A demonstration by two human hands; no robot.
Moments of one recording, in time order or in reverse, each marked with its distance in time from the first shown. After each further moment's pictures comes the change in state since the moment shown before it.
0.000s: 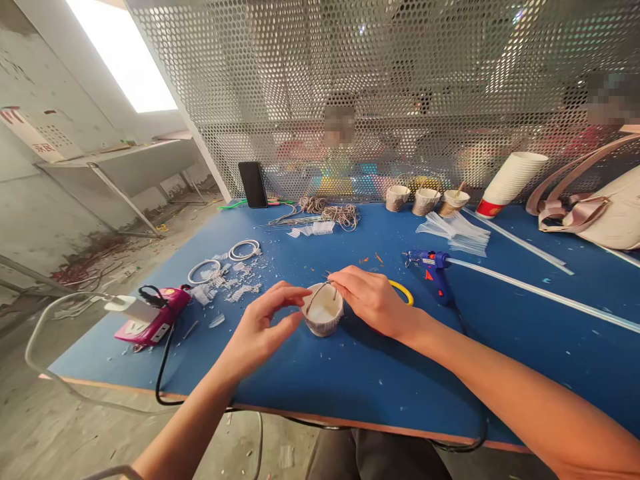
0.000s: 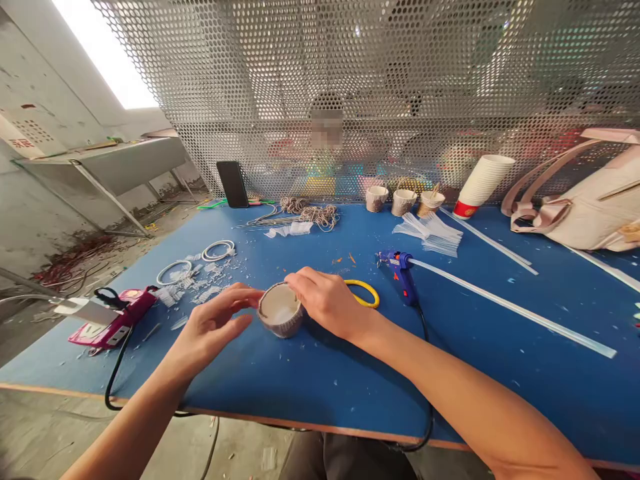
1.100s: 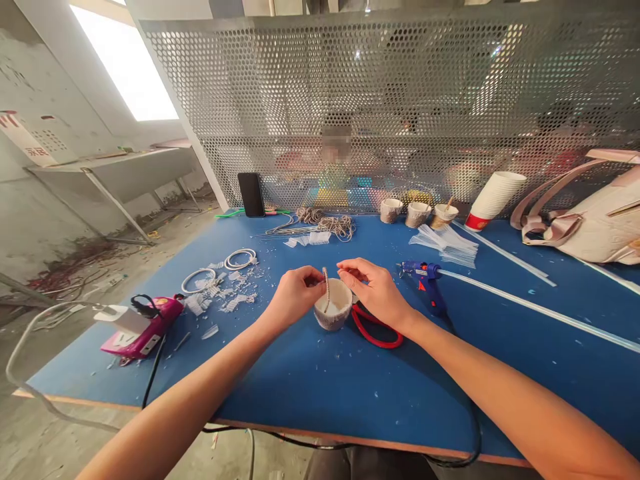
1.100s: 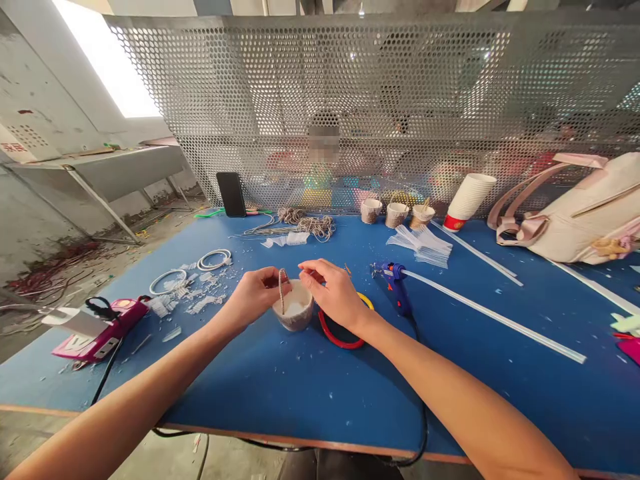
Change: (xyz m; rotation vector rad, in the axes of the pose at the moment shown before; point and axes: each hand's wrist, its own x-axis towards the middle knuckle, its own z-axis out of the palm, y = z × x) left_hand 0.069 -0.009 0.033 0.126 0.011 -0.198; right_hand 0.007 0.017 -0.005 0.335 0.090 0.470
